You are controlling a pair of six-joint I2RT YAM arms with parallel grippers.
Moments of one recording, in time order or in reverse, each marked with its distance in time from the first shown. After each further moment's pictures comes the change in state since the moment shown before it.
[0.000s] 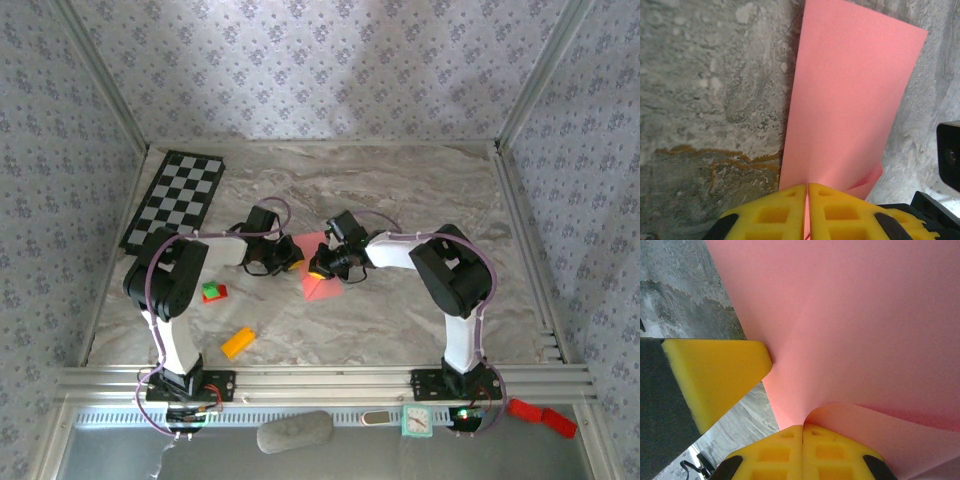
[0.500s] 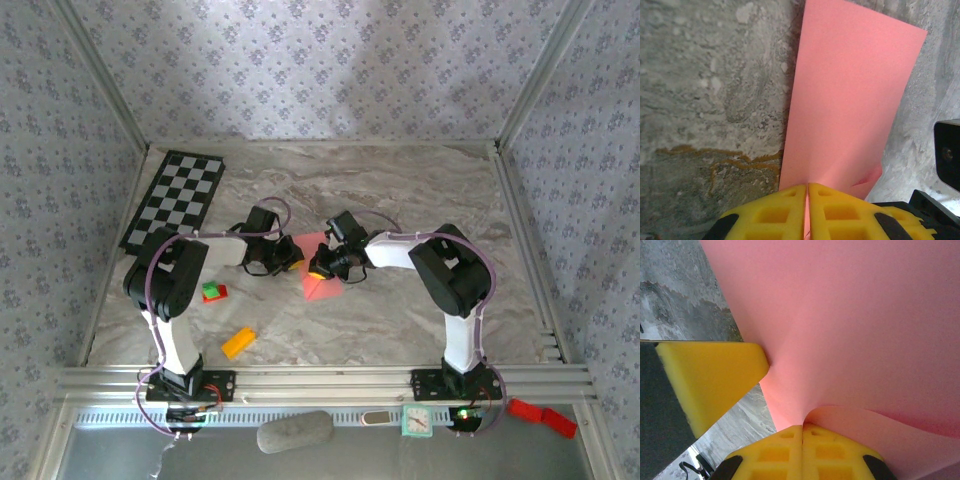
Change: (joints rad) left arm 0.000 0.000 -0.003 0.006 0.000 -0.001; right arm 0.000 0.006 0.002 0.000 0.003 0.001
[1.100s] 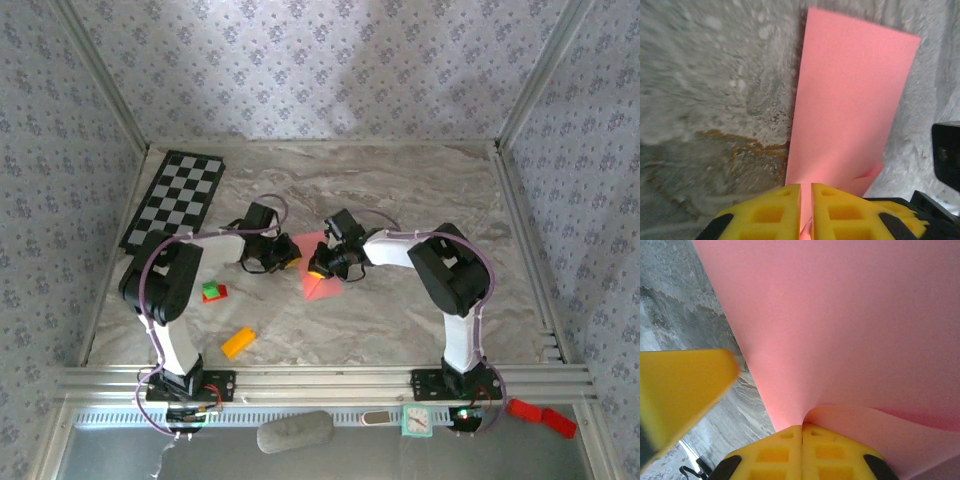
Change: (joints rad) left arm 0.018 -0.058 0.037 -0.124 -0.061 0.013; right arm 0.001 0.011 0.033 -0.048 0.014 0.009
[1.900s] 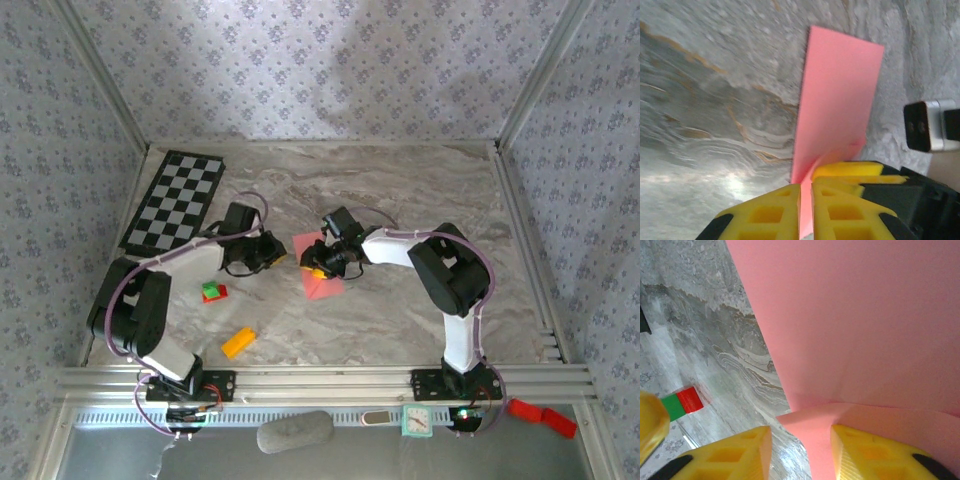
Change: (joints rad) left arm 0.023 -0.224 -0.099 -0.066 -0.036 -0.012; right arm 0.005 0.002 0.026 -0.005 -0.010 -0.004
